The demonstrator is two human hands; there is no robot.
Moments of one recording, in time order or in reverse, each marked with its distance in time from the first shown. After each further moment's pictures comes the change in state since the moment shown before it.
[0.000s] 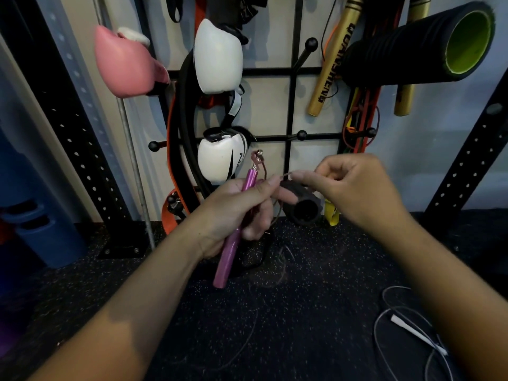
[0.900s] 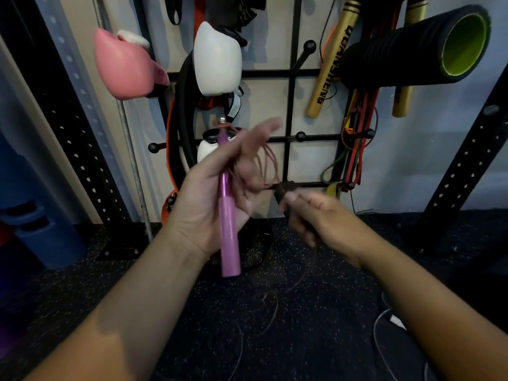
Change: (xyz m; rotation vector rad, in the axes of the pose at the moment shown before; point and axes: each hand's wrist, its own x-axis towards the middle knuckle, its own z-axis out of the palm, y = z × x) left_hand -0.002 0.024 0.003 -0.804 -0.107 0.241; right_hand -0.014 0.031 0.033 0.331 -0.362 0.220
